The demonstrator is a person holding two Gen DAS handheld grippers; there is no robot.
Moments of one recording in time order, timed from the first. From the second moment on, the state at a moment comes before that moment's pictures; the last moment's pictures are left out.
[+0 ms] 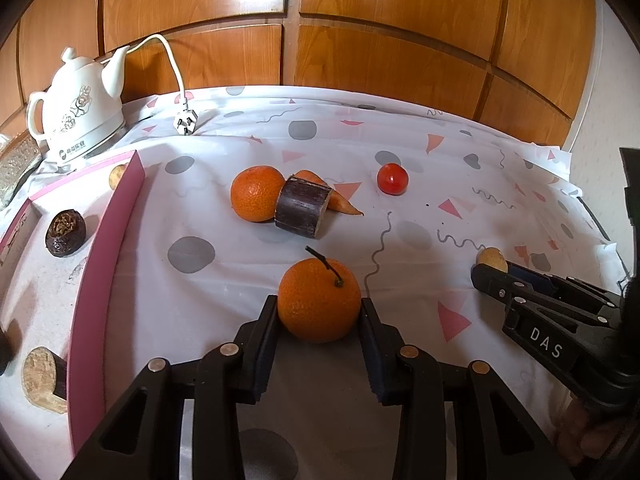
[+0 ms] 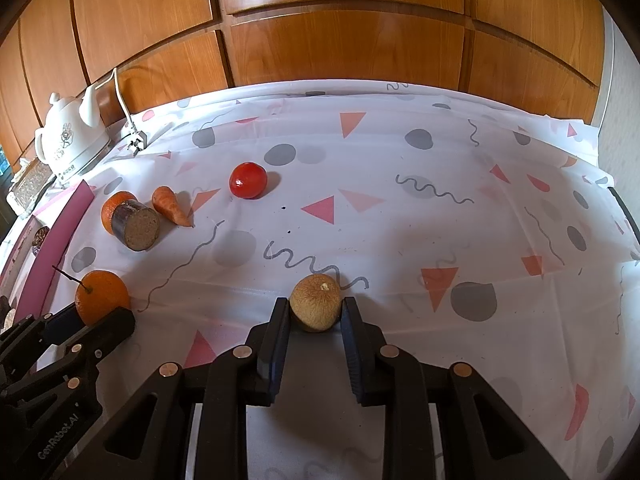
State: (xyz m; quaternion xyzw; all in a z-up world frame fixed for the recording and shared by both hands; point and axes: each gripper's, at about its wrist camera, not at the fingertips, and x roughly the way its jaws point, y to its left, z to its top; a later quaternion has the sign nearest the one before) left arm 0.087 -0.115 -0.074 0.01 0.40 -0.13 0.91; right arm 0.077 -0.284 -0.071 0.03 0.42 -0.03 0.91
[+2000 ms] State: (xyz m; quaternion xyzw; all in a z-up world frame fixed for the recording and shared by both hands) left arm 0.028 0.097 -0.030 -0.10 0.38 0.08 0.92; right arm 0.089 -0.035 -0.022 -0.02 0.42 0.26 0.87
